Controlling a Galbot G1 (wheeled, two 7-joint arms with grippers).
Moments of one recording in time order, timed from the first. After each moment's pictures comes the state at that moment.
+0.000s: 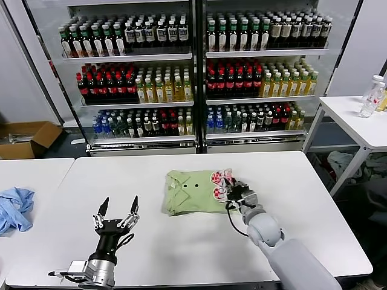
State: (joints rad) left arm 1.56 -1.26 -0.47 -2.13 -0.34 -0.03 -0.17; right arm -0.80 1.10 -0.02 1.56 0.36 -0.26 0.18
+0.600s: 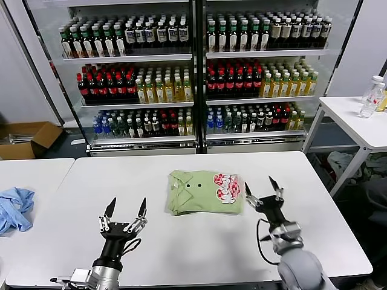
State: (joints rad) left arm 1.62 -1.29 -0.44 -2.21 -0.29 -0.03 -0.14; right arm -1.27 1.07 0.33 1.95 0.28 -0.07 0.21
